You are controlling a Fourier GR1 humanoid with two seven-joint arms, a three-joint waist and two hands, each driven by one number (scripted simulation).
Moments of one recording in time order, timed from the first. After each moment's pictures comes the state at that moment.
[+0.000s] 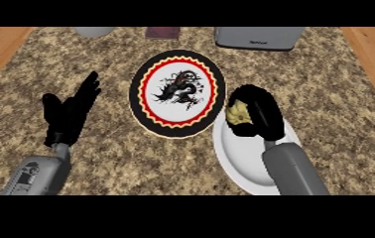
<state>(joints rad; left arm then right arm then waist) -0.21 0.34 -0.12 -1.36 0.18 0.12 0.14 -0.35 -0.06 0.14 -1.11 0.84 -0.46 -0.43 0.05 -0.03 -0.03</state>
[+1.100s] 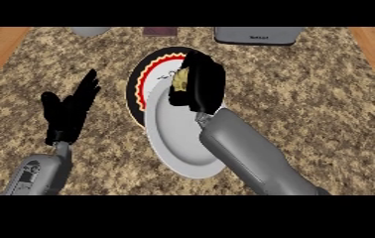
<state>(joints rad) -0.22 0.32 -0.10 -1.36 0.17 0.13 0.14 -0.84 0.00 0.62 -1.03 0.99 -0.56 0.94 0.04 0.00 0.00</state>
